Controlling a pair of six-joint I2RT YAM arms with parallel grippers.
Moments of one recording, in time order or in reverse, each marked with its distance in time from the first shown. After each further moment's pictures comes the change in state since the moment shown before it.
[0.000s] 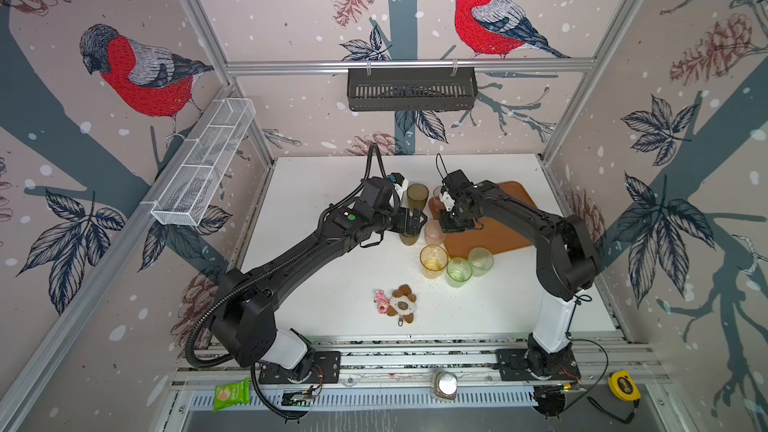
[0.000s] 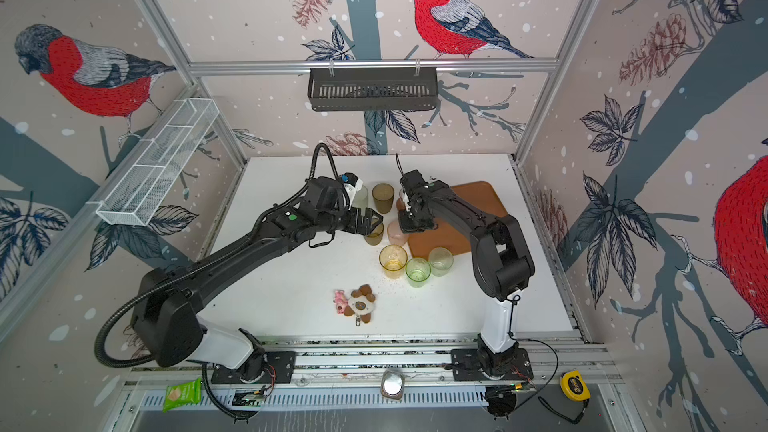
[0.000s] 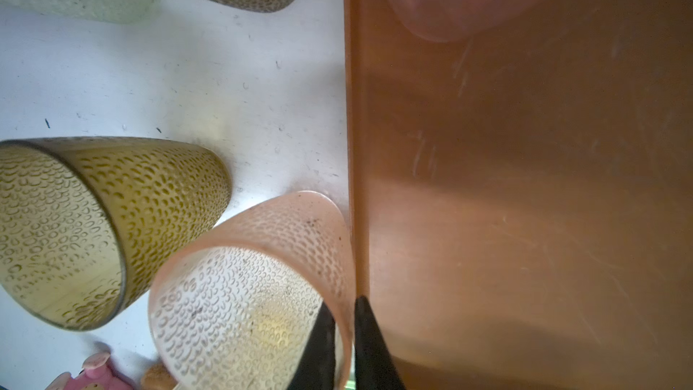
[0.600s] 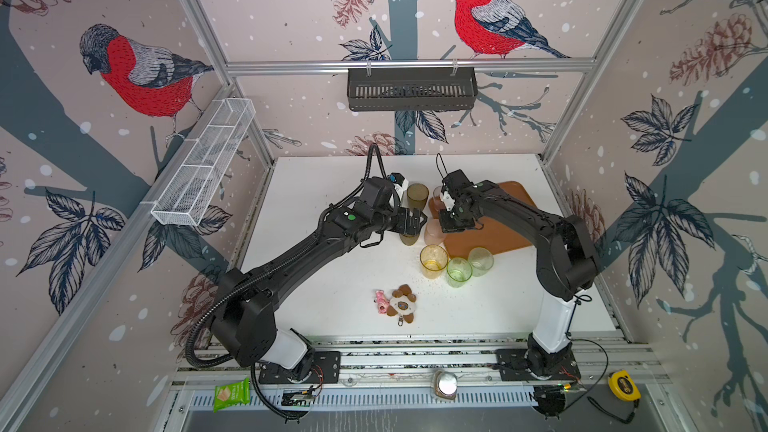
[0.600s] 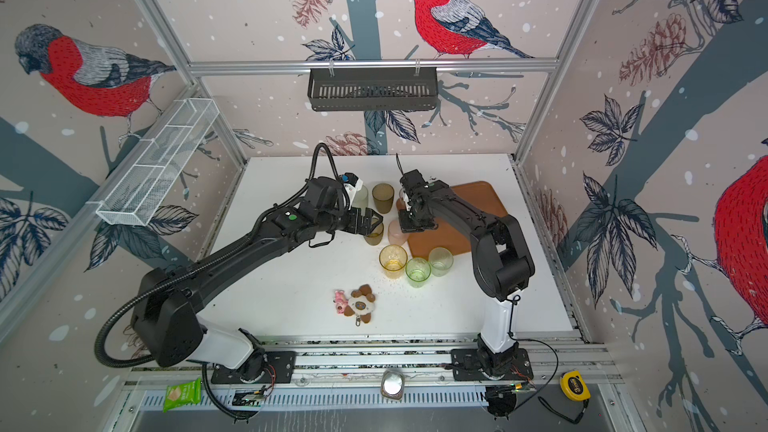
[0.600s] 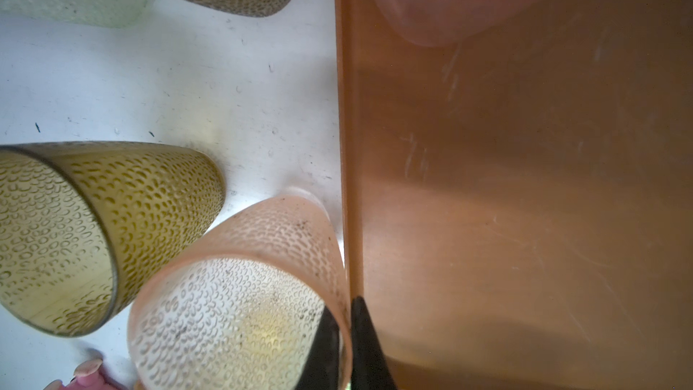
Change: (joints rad) left arm 0.001 0.000 0.000 0.000 0.000 0.004; right arm 0.000 -0.002 0.002 0.000 0.013 0.001
